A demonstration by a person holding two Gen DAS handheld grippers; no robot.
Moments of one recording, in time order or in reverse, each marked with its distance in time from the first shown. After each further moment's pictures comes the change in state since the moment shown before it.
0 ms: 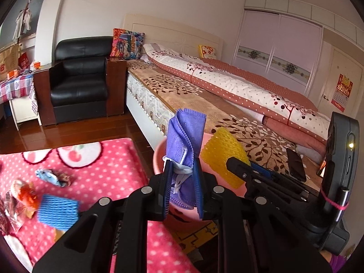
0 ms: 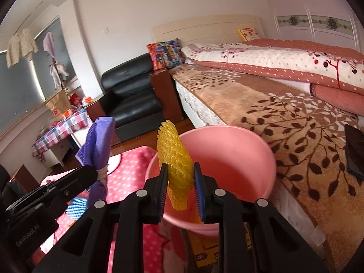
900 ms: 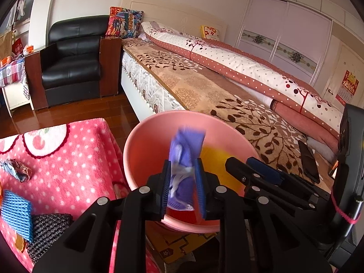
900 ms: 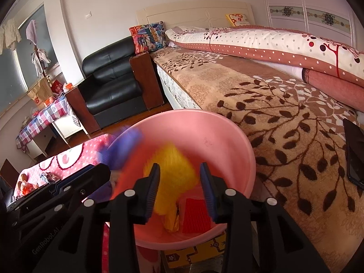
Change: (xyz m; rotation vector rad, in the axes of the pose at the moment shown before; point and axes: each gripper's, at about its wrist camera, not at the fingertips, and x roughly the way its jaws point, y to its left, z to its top) left arm 0.086 -0.014 -0.007 -0.037 0.120 -0.001; right arm 0.057 -0.047 0.000 -0.013 0.102 -0.103
